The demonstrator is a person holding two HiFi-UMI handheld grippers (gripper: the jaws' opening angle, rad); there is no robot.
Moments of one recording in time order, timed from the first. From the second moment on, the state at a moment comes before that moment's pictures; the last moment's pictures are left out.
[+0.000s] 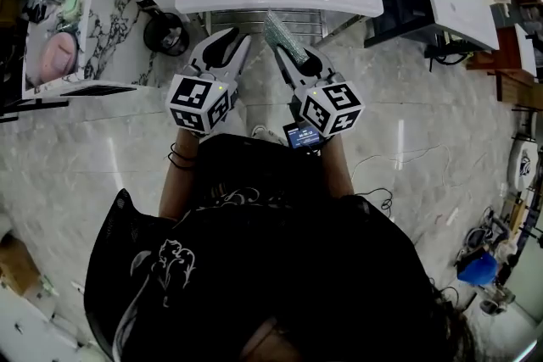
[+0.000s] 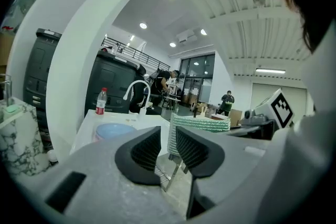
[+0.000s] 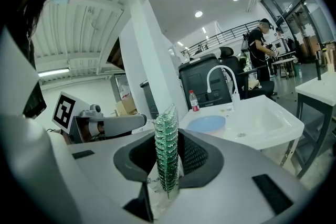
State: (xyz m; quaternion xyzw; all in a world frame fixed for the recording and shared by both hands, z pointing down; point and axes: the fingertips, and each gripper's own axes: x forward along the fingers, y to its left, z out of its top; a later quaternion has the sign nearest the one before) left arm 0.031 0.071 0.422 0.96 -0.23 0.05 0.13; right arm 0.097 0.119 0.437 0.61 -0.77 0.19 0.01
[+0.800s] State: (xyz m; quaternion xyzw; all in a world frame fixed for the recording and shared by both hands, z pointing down) left arm -0.008 0.189 0.424 0.95 -0.27 0.05 0.12; right arm 0.060 0.217 0.431 0.57 -0.80 0.18 0.00
